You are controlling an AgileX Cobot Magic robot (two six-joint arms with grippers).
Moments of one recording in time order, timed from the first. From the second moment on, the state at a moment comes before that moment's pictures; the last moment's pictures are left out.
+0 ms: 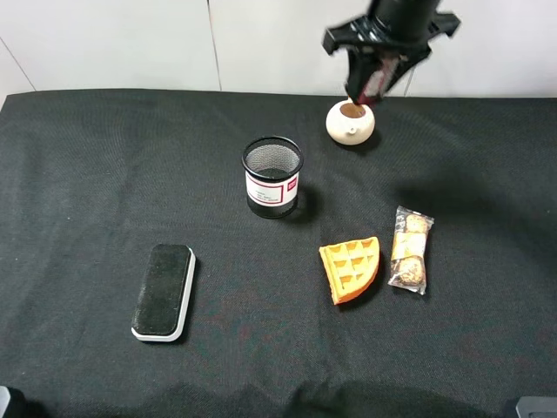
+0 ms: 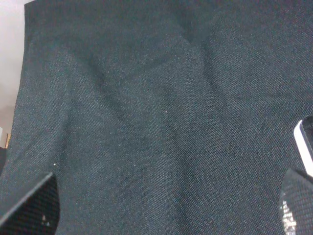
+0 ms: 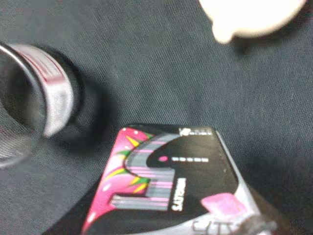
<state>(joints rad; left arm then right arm) -0.06 -0.01 -0.49 0.03 1.06 0.10 0.47 1.91 -1.69 0.10 1.22 0.04</state>
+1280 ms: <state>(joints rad) -0.06 -0.01 -0.49 0.03 1.06 0.10 0.84 1.96 -1.75 0.12 1.12 0.11</state>
